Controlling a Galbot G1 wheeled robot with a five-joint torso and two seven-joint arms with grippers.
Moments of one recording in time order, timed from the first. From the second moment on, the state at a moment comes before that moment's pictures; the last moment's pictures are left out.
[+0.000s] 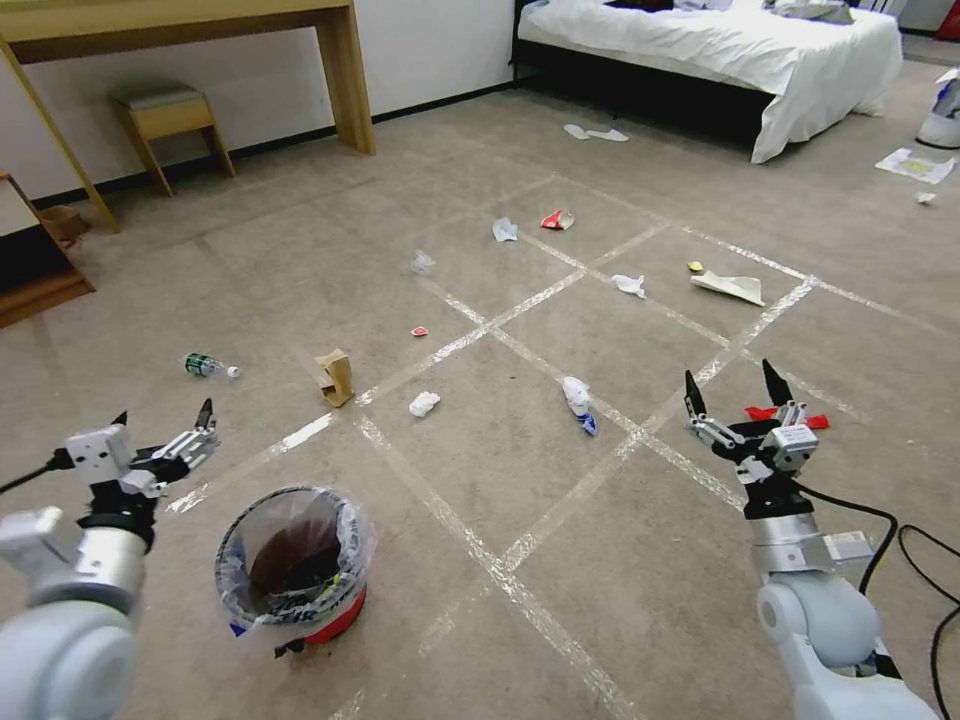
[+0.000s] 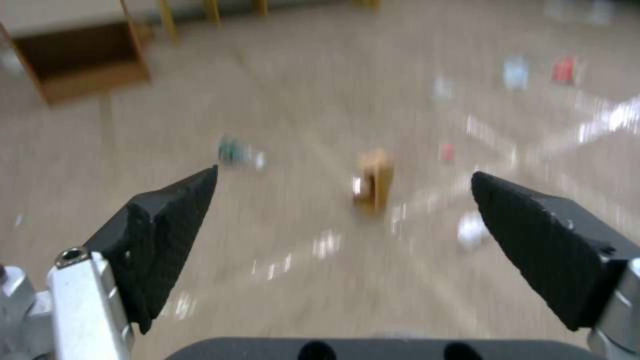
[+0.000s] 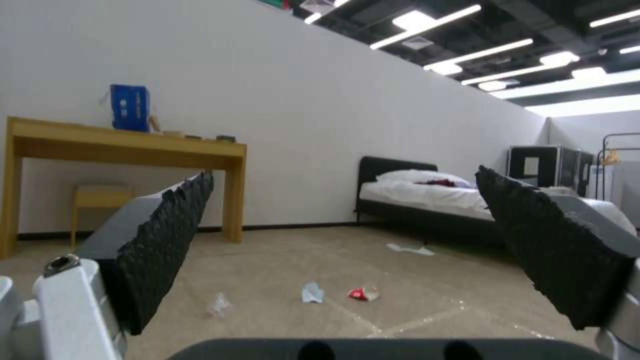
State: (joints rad) left arm 1.68 -0.85 -0.96 -2.33 -0.95 0.44 -0.49; right arm -1.36 1.22 0.69 1.88 0.38 0.44 -0.16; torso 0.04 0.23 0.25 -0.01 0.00
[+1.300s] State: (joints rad) left arm 1.50 -0.60 -0.87 -1.95 -2.06 0.73 -1.05; right arm -1.37 1.24 0.69 1.83 0.36 0.49 -0.18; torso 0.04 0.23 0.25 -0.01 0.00
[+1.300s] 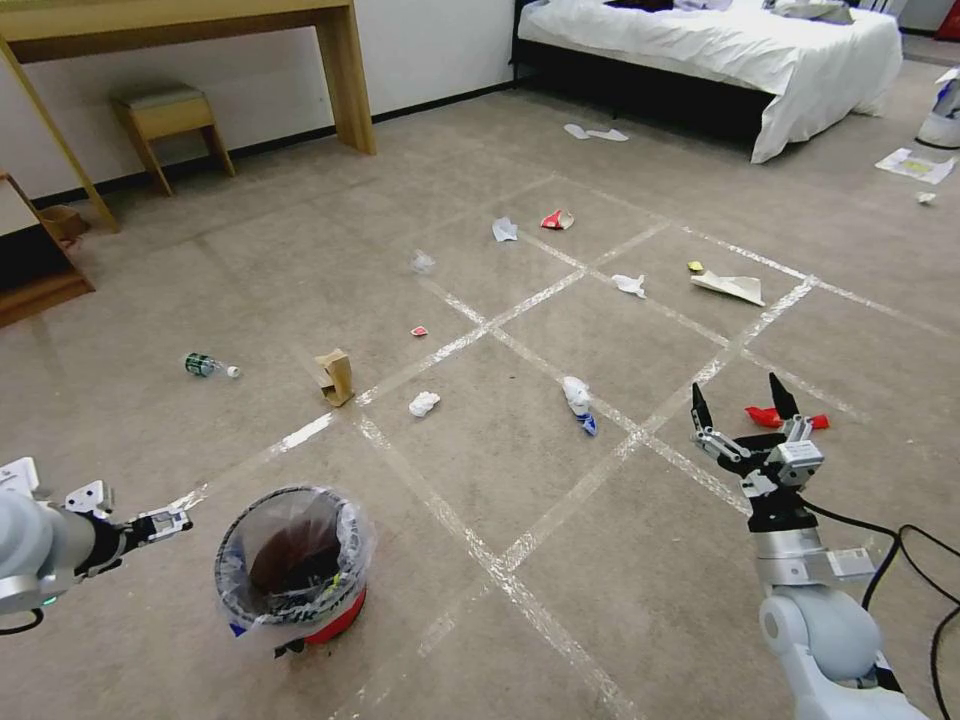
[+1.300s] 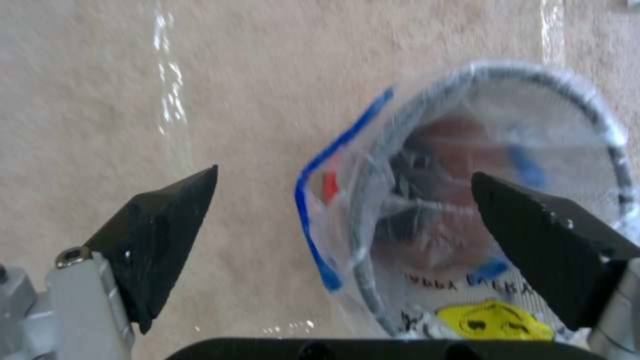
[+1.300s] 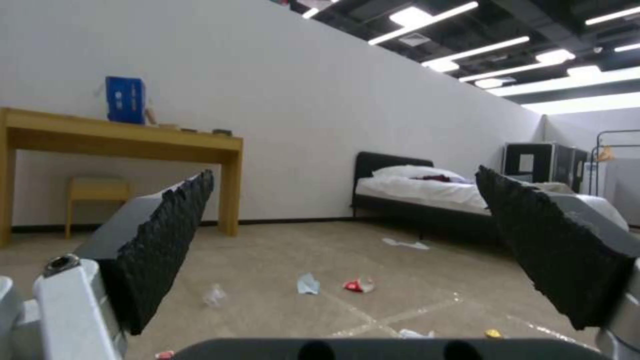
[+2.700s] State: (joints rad) left arm 1.26 -0.69 -0.56 -1.84 -1.92 0.74 -0.93; right arm -1.40 1.24 0.71 1.83 0.33 0.50 -0.18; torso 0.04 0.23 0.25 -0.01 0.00
